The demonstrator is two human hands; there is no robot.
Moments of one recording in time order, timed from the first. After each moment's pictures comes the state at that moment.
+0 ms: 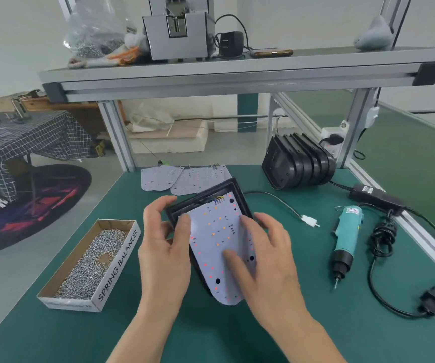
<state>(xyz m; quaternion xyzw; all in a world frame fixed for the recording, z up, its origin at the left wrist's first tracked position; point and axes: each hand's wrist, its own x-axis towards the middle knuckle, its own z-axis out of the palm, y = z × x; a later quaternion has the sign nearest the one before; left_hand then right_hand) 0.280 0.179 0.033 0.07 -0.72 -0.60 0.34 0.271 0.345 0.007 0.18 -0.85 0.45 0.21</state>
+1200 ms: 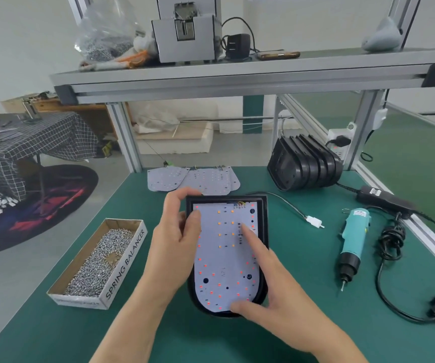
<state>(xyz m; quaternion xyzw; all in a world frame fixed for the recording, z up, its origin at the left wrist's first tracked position) 0.274 0.169 0.051 -0.02 -0.79 -0.55 0.25 0.278 0.374 -0.002 0.29 -0.80 0.52 -0.06</state>
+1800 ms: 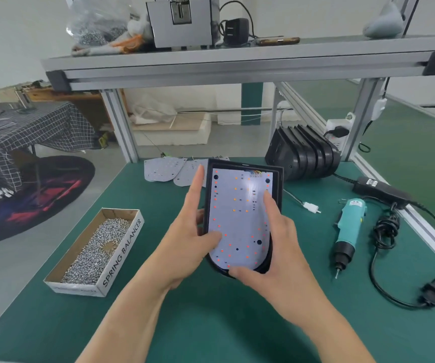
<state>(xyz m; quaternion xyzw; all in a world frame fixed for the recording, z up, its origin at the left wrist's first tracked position) 0.278 0.177 0.056 -0.10 -0.75 -0.65 0.03 0.274 0.373 0.009 0.21 -0.80 0.56 0.03</state>
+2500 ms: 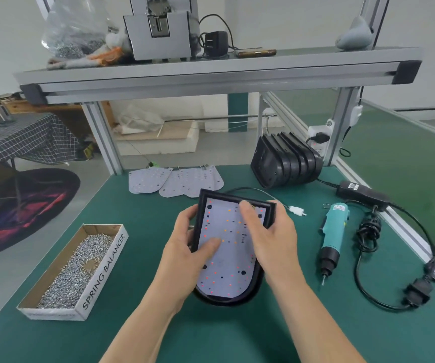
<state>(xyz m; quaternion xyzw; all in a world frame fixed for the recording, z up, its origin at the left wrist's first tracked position) 0.267 0.198 0.026 -0.01 -0.73 -0.67 0.09 0.224 0.352 0.028 0.02 -0.70 0.70 0.15</state>
